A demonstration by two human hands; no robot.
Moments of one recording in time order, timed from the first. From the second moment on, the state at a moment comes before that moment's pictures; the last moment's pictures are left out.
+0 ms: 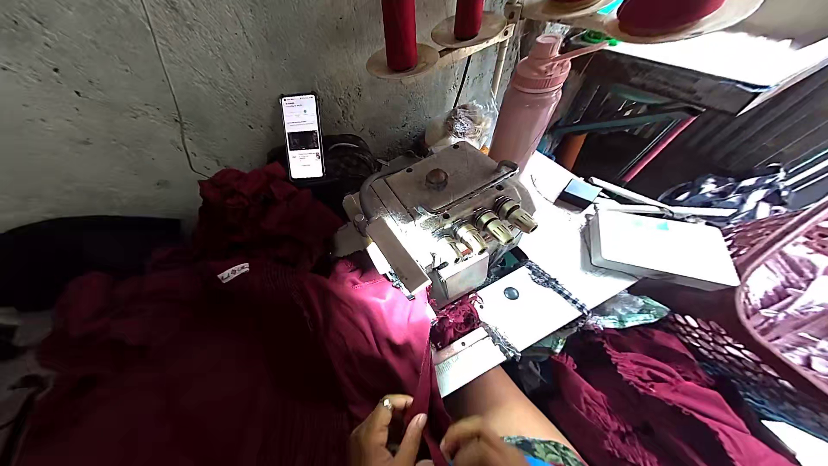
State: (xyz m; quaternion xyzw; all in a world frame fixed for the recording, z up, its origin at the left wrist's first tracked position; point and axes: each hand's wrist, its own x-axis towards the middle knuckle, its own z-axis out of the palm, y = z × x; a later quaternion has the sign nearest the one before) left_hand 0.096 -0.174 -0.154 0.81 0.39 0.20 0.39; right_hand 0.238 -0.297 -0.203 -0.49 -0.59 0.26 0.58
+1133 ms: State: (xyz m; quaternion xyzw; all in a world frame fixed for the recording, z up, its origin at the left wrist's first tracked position) left_hand 0.132 -0.196 -0.139 0.92 0.26 0.23 0.19; right_hand 0.267 -0.245 -0.205 -0.55 -0.32 0.34 0.69
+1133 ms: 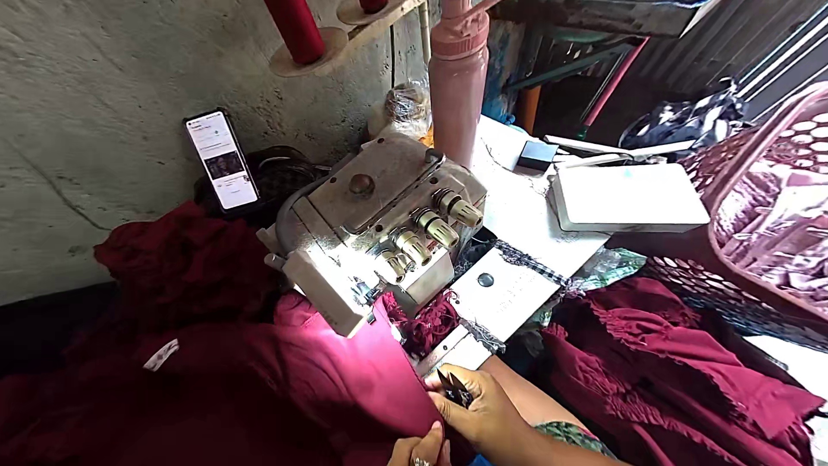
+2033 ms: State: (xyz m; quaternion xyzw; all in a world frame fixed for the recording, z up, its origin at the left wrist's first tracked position) left_hand 0.117 -0.124 -0.133 0.71 0.38 0.38 0.45; right_hand 0.315 -0.220 -0.191 -0.62 -0.49 0.22 0.57
